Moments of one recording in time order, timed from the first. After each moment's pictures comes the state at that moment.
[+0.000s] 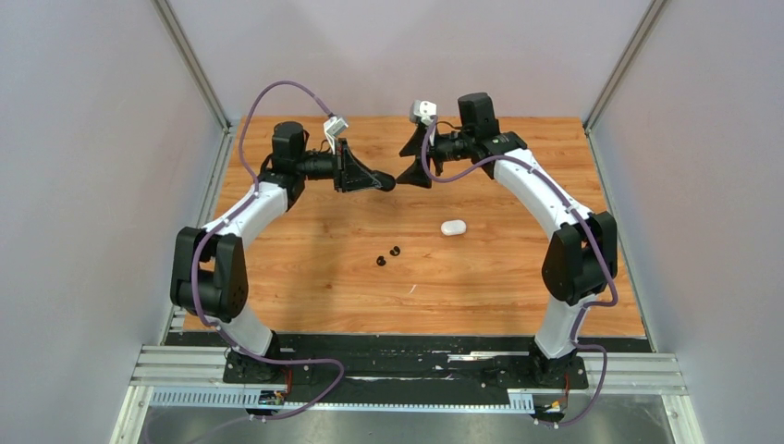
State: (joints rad) left arm -0.23 1.63 1.16 0.19 1.19 -0.24; right arm 0.41 1.83 1.67 -0.39 -1.00 -0.51
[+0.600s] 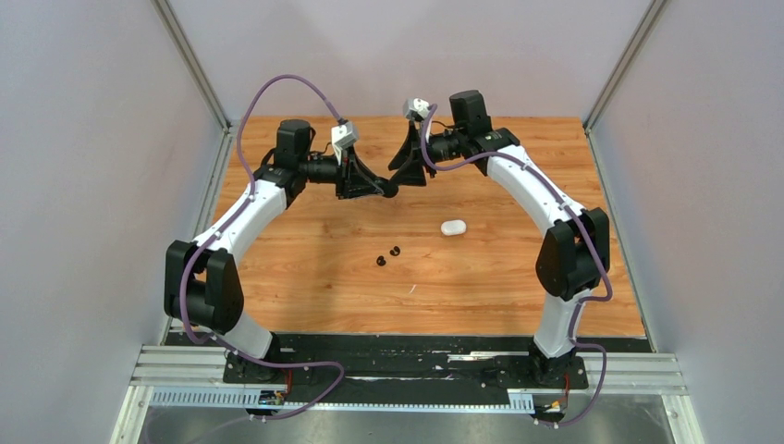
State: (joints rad) left arm -0.27 1.56 1.24 -0.15 1.16 0.19; right arm 0.42 1.88 1.74 -0.44 -1.17 -0.35
